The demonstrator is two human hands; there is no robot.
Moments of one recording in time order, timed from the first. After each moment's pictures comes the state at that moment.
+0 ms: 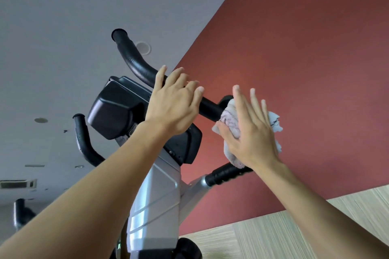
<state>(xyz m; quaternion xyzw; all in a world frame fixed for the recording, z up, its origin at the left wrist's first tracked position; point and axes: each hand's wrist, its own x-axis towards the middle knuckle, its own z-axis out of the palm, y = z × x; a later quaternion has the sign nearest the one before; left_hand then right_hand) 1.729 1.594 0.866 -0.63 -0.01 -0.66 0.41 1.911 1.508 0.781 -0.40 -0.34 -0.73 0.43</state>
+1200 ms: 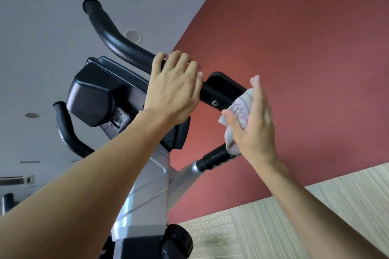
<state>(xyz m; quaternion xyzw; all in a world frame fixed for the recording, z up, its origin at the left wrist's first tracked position) 1.767 1.591 0.854 -0.57 -0.02 -0.67 0.47 1.953 1.524 0.756 -0.29 -0.36 -0.67 0.58</state>
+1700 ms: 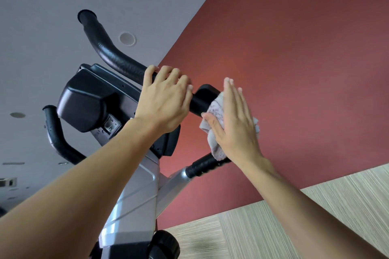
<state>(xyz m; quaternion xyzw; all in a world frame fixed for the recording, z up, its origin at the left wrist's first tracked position) 1.764 1.584 0.852 -0.59 -0.02 -0.66 0.46 1.924 1.503 0.769 -0.42 -0.38 -0.65 0.51</state>
